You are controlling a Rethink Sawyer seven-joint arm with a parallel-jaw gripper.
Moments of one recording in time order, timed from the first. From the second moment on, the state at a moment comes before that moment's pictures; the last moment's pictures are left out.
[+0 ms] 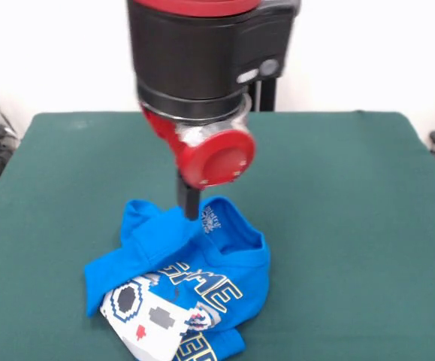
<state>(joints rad) -0.26 -0.37 0.21 0.68 -0.30 1.34 2.77</state>
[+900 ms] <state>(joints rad) -0.11 -0.39 0.05 0.81 -0.37 1.19 2.77</state>
